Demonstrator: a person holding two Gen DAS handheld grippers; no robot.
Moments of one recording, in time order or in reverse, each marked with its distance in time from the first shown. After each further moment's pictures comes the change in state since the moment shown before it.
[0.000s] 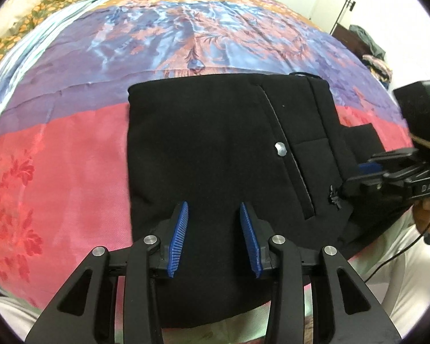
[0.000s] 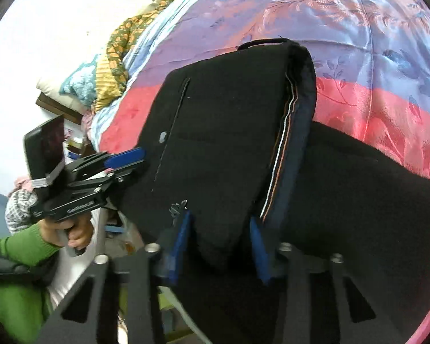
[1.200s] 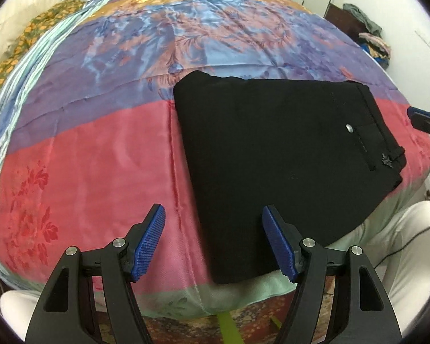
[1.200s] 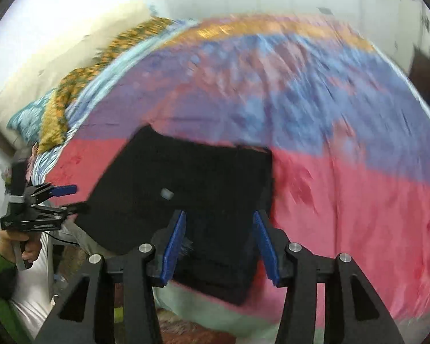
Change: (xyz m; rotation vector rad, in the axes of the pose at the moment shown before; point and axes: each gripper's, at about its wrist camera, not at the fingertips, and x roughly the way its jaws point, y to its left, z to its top) left arm -0.036 -0.046 -0.005 0.084 0.039 0.070; right arm -0.155 0.023 -0.079 0.026 -0.322 -0.440
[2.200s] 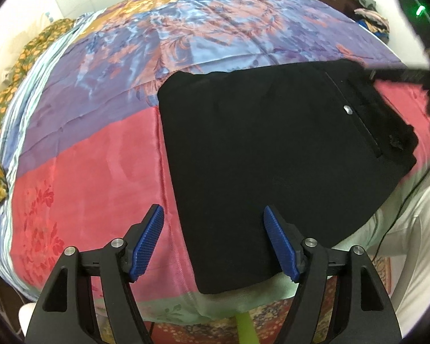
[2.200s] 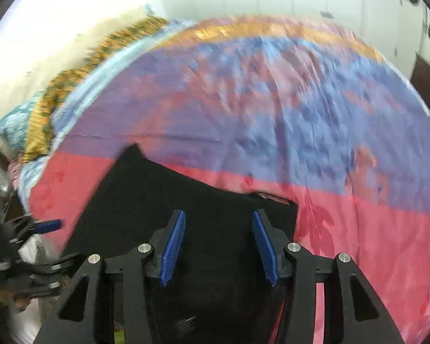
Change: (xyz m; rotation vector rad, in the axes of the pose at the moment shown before) left arm 0.012 -0.028 0.003 0.118 0.013 0.084; right arm 0.090 -0.026 0.040 0.088 0.089 -0.091
